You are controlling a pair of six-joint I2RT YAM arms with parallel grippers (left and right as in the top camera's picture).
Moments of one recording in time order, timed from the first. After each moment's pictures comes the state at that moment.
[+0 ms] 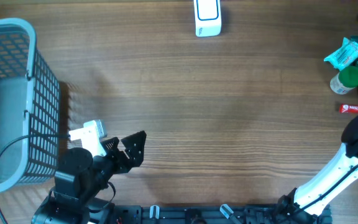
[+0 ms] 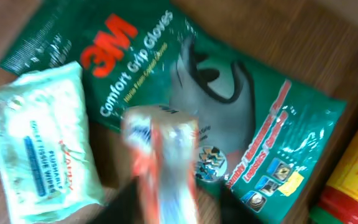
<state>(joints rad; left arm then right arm) -0.30 0.40 0.64 -0.79 0.18 -0.70 -0.55 2.18 1.85 -0.78 0.31 0.40</state>
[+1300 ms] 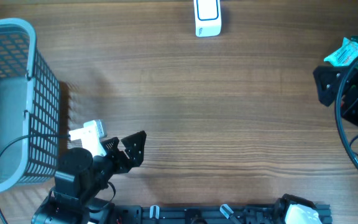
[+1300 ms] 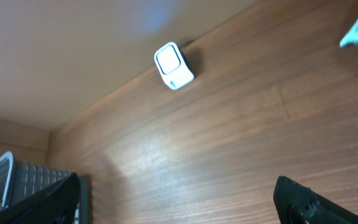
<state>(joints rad) -0.30 0.40 0.64 -0.79 0.18 -0.70 -0.30 1.12 1.85 -1.43 -0.45 0.35</state>
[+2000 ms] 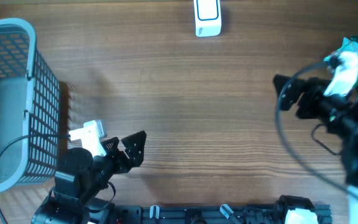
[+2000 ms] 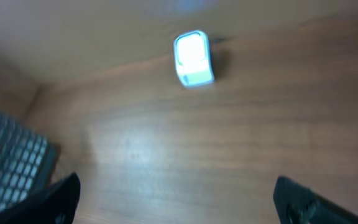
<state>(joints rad) -0.30 0.40 0.64 -0.79 0.18 -0.70 -0.12 0.91 1.18 -0.82 -0.47 0.18</state>
